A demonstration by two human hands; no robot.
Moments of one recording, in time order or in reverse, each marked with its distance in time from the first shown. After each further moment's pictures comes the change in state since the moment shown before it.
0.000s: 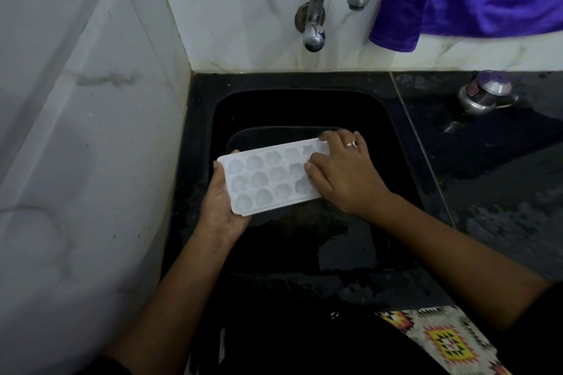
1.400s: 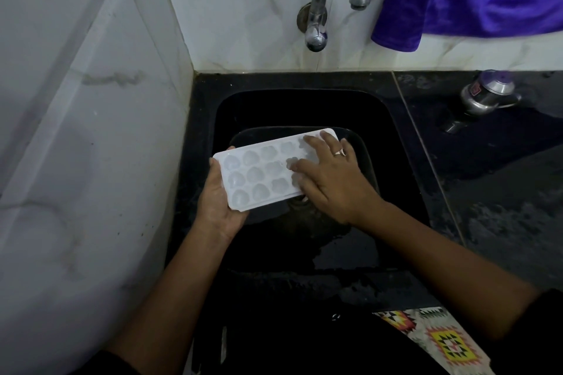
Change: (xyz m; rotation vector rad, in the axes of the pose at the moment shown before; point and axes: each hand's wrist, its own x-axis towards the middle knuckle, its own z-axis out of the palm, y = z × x) left_hand 0.009 0.004 -0.006 -0.075 -0.034 -0.067; right_hand -0.005 -0.018 0.008 0.120 -0.037 -0.086
